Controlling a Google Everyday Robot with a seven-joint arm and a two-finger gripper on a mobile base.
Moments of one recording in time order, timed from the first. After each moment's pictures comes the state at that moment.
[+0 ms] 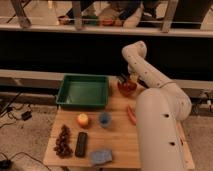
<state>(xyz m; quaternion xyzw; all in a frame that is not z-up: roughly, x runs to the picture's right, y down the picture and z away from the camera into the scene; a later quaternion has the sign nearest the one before) 0.214 -0.079 0.945 -0.21 0.15 0.20 0.95</state>
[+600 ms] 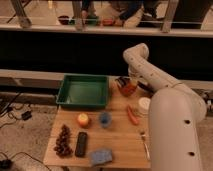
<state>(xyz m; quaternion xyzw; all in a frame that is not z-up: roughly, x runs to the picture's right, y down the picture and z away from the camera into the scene) 0.215 -0.055 0.919 -0.21 0.13 0.19 0.95</state>
